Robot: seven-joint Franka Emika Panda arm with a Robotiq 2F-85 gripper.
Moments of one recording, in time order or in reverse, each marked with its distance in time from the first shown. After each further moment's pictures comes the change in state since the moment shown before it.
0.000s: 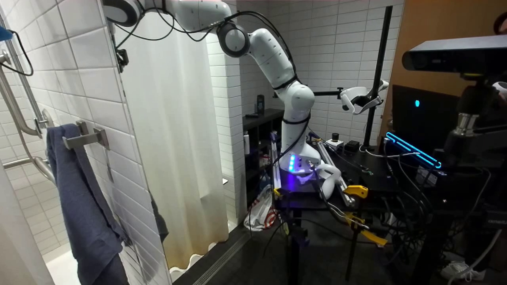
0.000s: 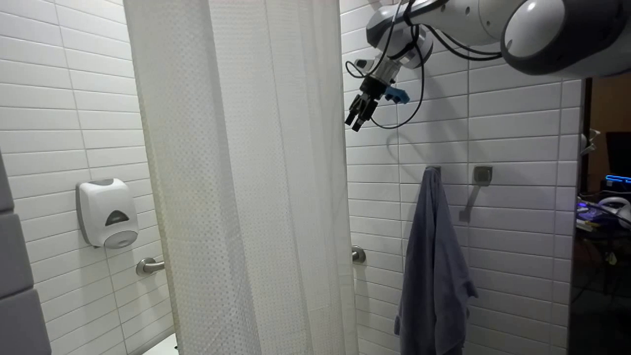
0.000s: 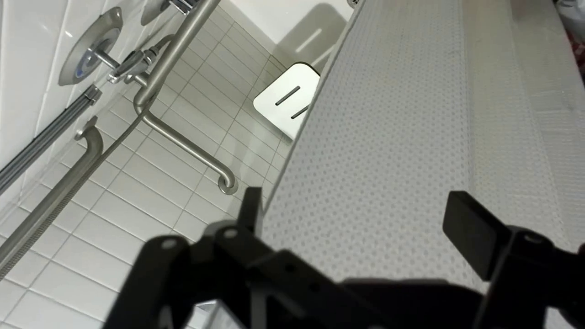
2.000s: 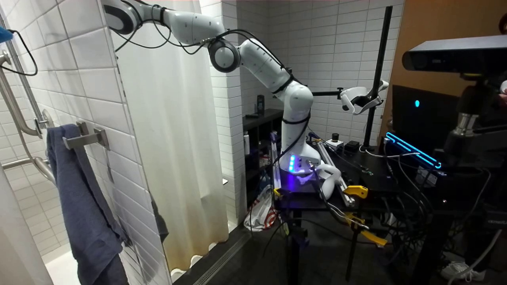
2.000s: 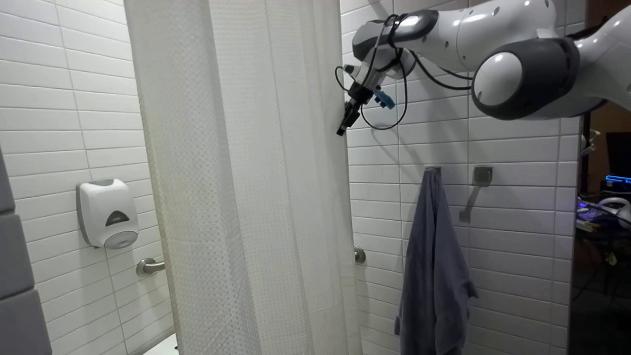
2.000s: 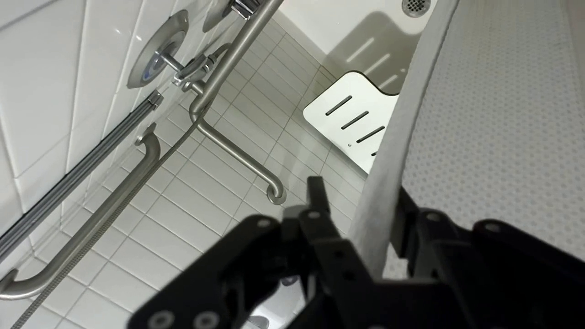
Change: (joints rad) arm 0.052 0.191 -0.013 0.274 -0.069 0.070 0.108
